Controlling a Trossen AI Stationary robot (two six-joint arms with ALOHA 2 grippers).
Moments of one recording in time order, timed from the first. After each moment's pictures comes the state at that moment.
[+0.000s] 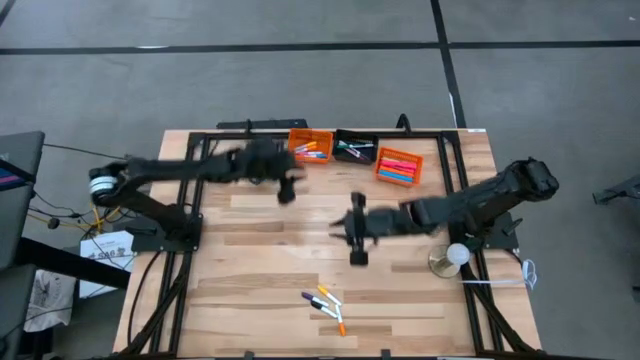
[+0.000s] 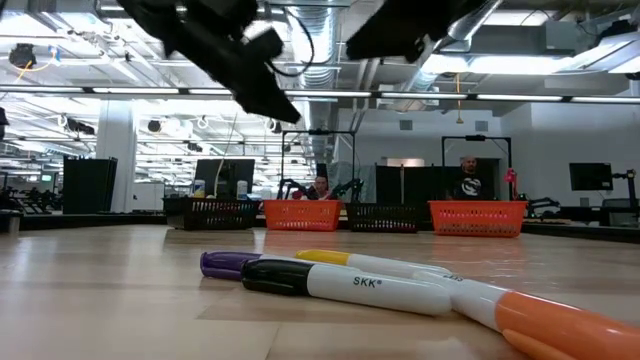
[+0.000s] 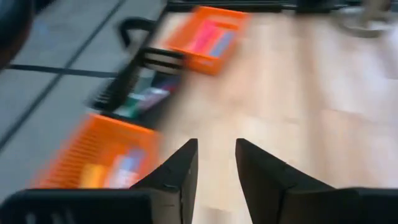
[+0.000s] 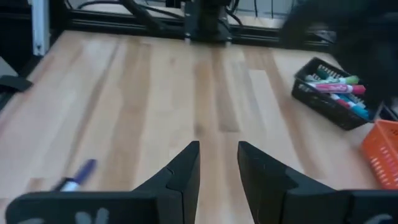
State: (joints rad) left arm 0.34 1.41 0.90 -0.04 0.06 0.23; right arm 0.22 1.46 0.98 -0.04 0.23 -0.03
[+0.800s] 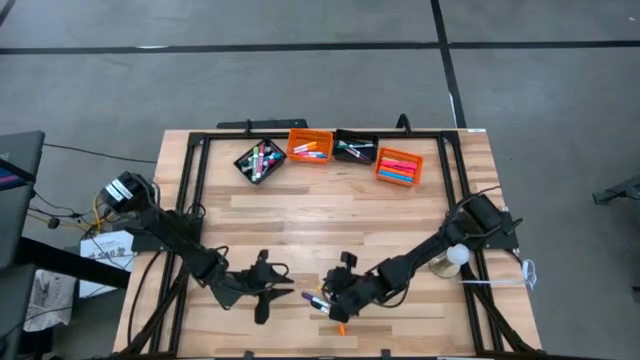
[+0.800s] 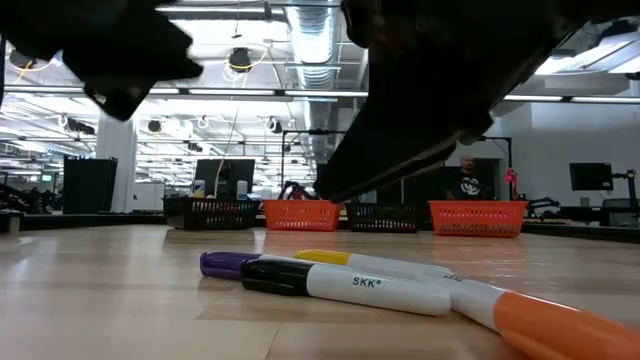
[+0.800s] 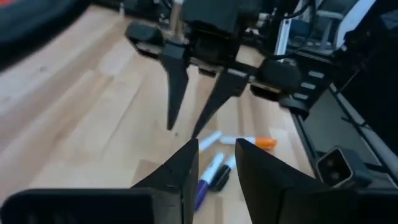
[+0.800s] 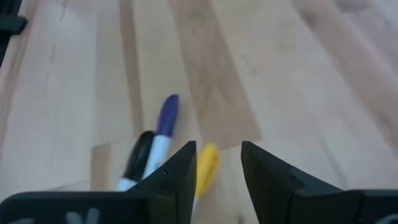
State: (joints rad) left arm -0.76 1.57 0.60 0.56 -0.68 -0.50; right arm 0.53 1.99 1.16 -0.01 0.45 0.53
